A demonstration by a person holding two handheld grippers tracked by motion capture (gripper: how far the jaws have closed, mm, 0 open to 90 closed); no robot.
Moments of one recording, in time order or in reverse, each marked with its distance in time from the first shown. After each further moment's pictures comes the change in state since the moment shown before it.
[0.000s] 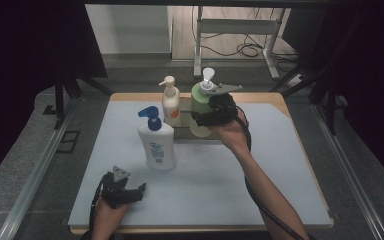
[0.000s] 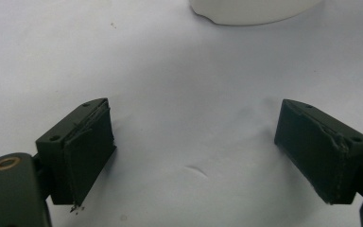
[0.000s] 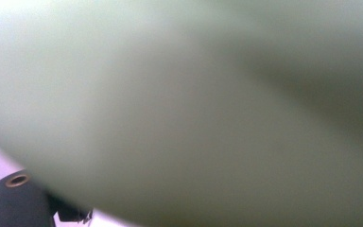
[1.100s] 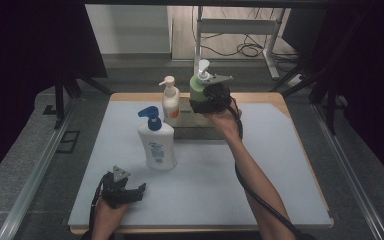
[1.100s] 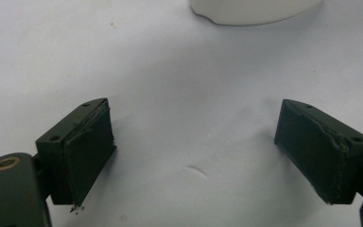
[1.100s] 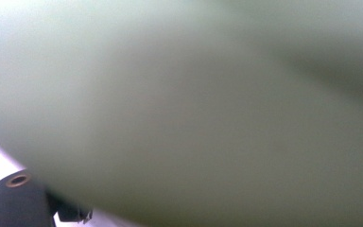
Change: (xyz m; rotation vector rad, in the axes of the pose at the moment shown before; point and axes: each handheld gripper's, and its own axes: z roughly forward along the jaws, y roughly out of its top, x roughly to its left) left arm 0.000 0.000 0.000 0.001 -0.001 -0.003; right arm -0.025 0.011 0.051 0.013 -0.096 0.006
